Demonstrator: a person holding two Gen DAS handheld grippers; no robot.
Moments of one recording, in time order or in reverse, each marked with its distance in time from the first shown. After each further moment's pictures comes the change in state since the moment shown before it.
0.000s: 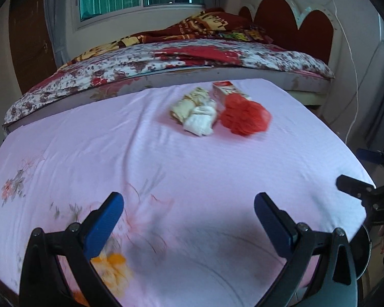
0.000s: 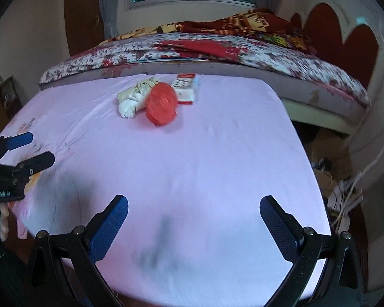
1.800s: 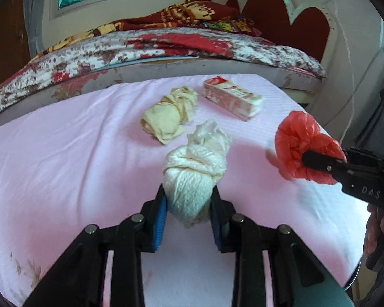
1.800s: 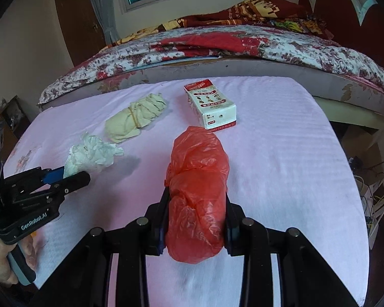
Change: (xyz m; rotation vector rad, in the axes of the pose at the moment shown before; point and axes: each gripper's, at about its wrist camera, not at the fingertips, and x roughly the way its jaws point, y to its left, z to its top) left arm 0.069 -0.008 0.042 0.021 0.060 -0.140; right arm 0.066 -0.016 0.056 0.092 -0.004 0.108
